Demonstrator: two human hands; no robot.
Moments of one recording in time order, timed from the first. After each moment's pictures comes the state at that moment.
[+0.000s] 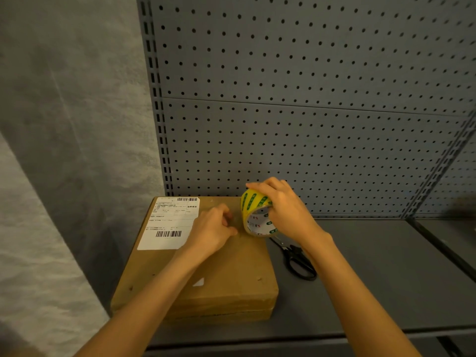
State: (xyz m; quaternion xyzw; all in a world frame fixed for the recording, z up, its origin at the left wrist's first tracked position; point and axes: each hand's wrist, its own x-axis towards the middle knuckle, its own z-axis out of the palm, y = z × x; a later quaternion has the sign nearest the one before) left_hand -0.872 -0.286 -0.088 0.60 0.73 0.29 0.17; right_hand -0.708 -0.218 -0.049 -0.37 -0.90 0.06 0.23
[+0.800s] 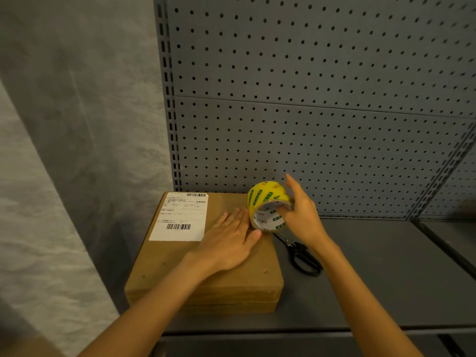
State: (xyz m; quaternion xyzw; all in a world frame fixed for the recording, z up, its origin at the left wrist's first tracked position) left_hand -0.856 -0.308 -0.095 0.73 0.67 0.07 0.09; right_hand -0.696 -0.224 -0.069 -0.45 -0.76 0.29 0.36
